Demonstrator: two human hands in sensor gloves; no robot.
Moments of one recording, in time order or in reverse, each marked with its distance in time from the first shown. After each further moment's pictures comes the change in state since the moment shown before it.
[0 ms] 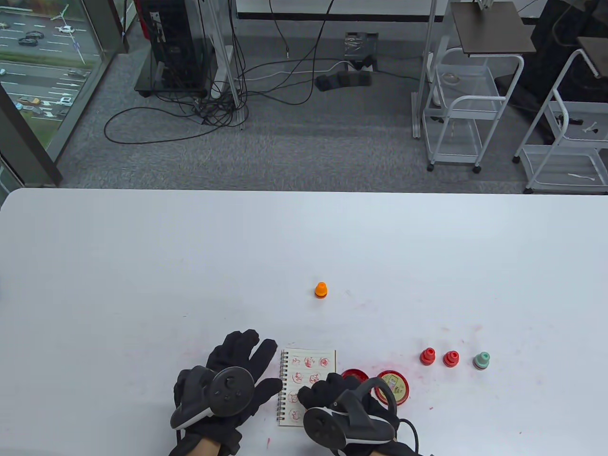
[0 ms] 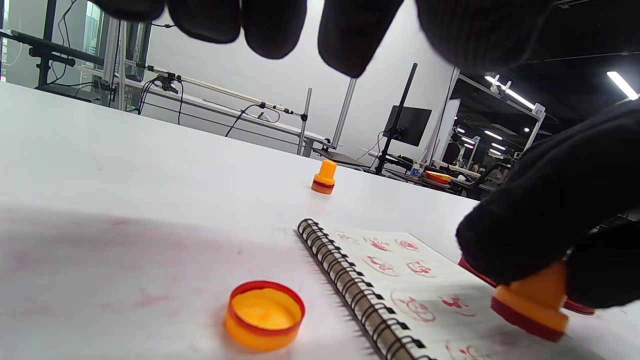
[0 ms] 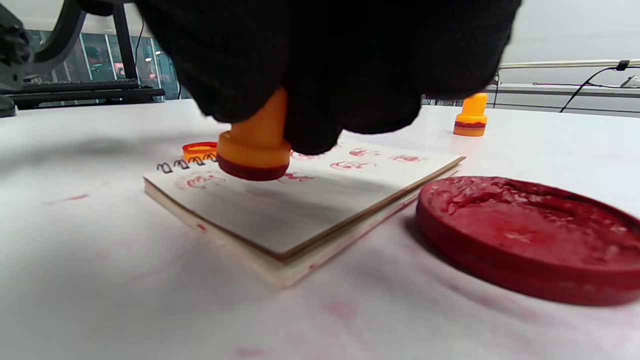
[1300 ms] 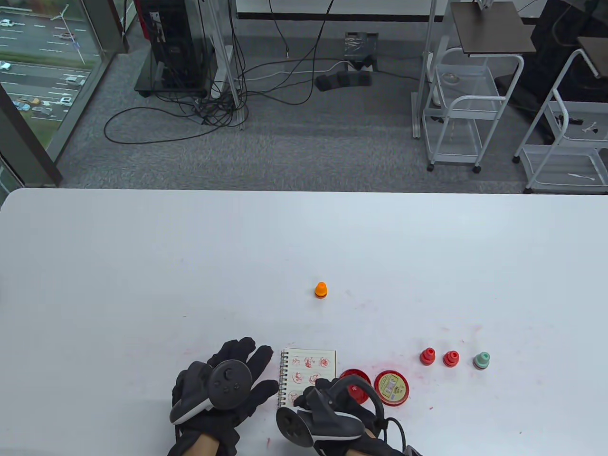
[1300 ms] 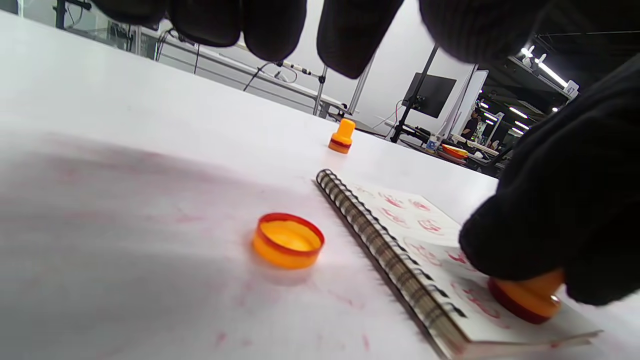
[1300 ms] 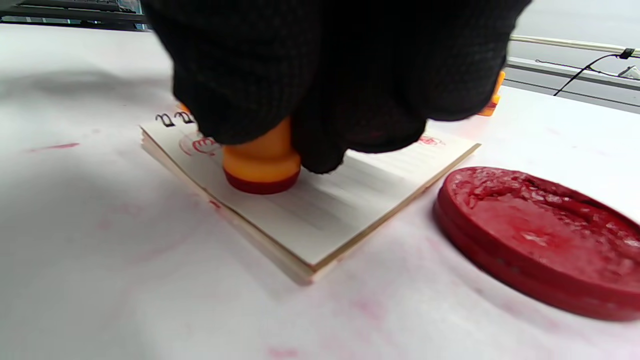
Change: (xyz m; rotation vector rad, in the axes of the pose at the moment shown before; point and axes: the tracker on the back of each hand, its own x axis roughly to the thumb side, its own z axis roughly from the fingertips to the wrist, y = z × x) left_hand -0.011 -0.015 -0.002 -0.130 0.051 0.072; right_hand 0.021 0.002 -0.024 0.157 0.033 0.108
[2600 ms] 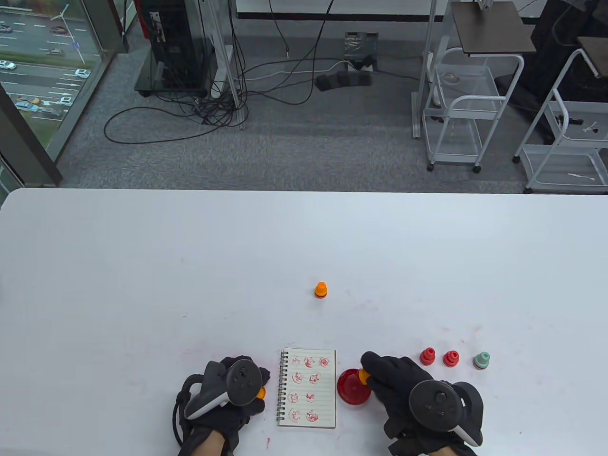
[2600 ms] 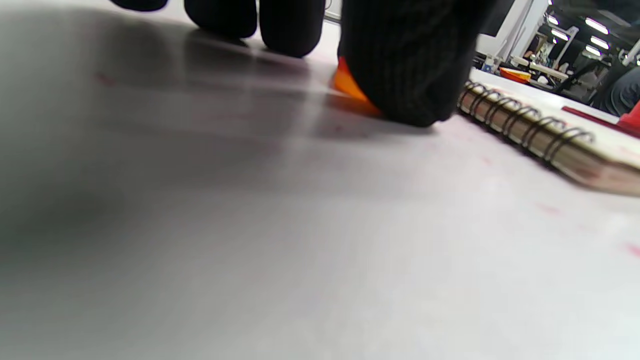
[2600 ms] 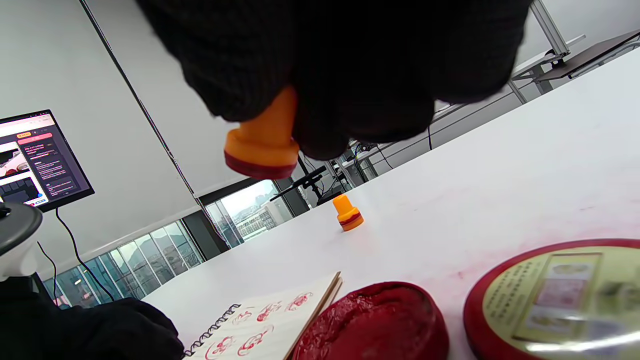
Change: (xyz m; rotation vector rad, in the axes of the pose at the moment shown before) left_hand -0.020 -0.041 -0.013 -0.176 0.139 -0.072; right_hand -0.130 0.008 0.096 -0.535 0.290 -0.629
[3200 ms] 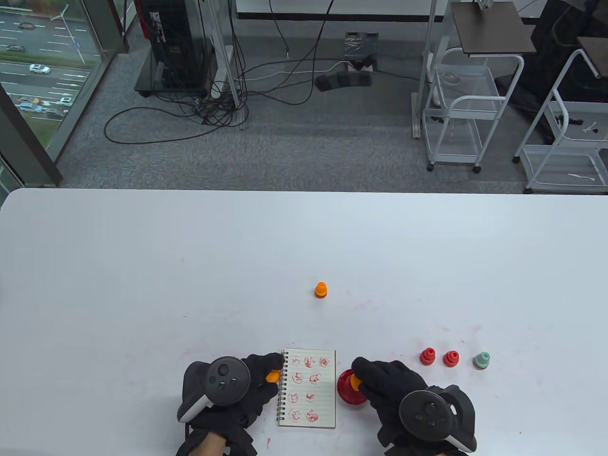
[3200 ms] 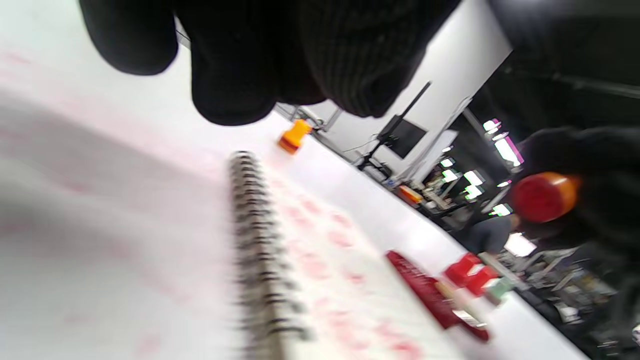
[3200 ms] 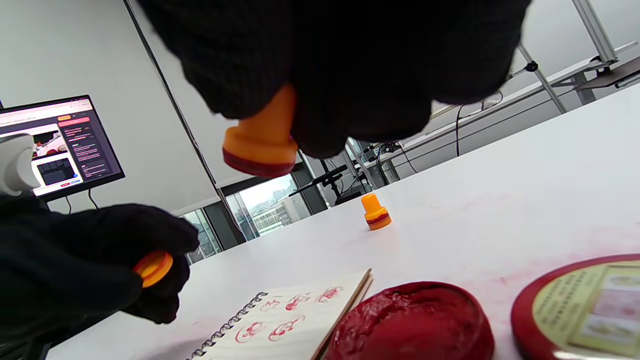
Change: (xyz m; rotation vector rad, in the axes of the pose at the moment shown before) left_hand 0.021 0.031 0.012 0.222 -0.267 0.396; right_hand 0.023 0.004 0.004 0.028 -0.091 0.036
